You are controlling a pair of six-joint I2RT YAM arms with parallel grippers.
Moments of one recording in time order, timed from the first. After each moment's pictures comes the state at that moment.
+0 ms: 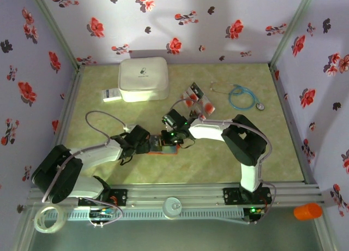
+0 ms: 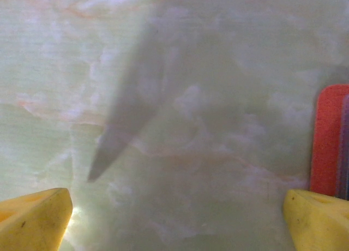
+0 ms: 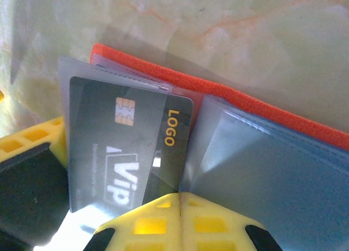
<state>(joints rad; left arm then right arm) -0.74 1.34 0.54 -0.40 -0.39 -0.72 0.89 1.90 1.12 -0.30 -0.34 0.71</state>
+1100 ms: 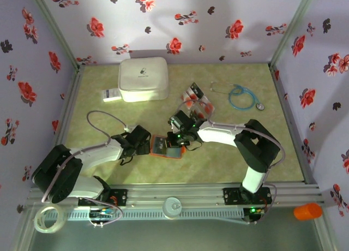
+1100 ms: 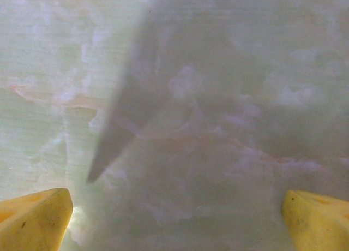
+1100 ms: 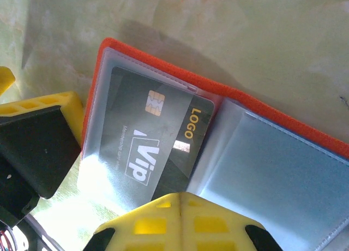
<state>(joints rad) -0.75 1.35 0.56 -0.44 -0.36 -0.72 0.87 1.75 1.01 -0.31 -0.34 0.68</state>
